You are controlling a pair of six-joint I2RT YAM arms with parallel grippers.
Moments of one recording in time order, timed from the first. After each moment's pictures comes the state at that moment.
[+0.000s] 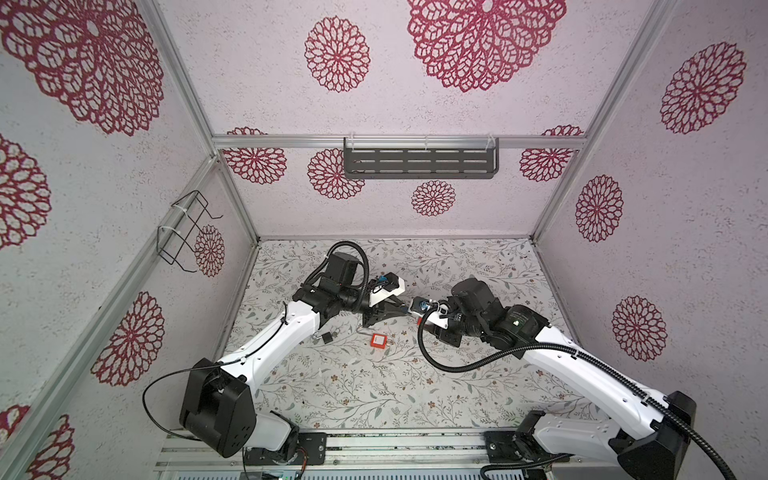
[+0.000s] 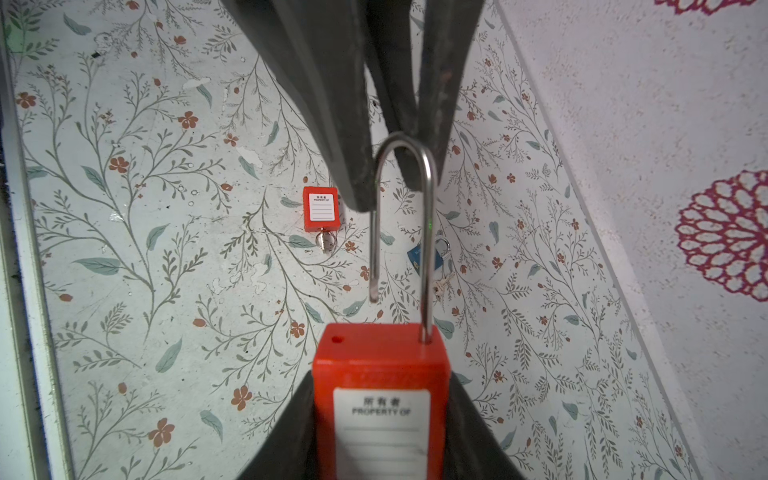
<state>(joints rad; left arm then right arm) -0.50 1.44 1.15 -0.40 0.88 0.64 0.80 1.19 1.13 -0.70 -0.07 -0.55</state>
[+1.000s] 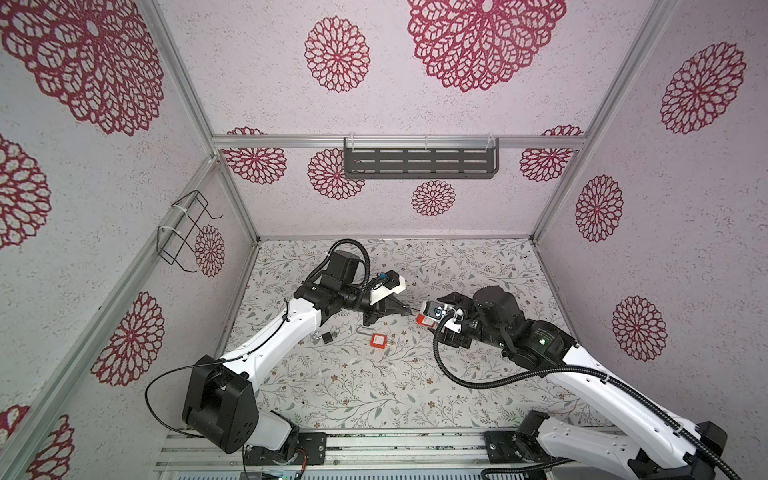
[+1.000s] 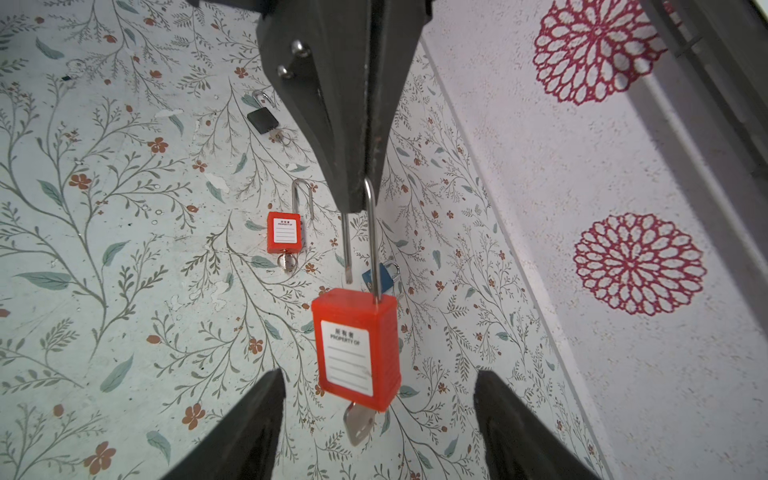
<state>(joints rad) -0.50 1.46 1.18 -0.43 0.90 0.62 0.80 1.01 1.05 -0.61 -0.02 -0.61</state>
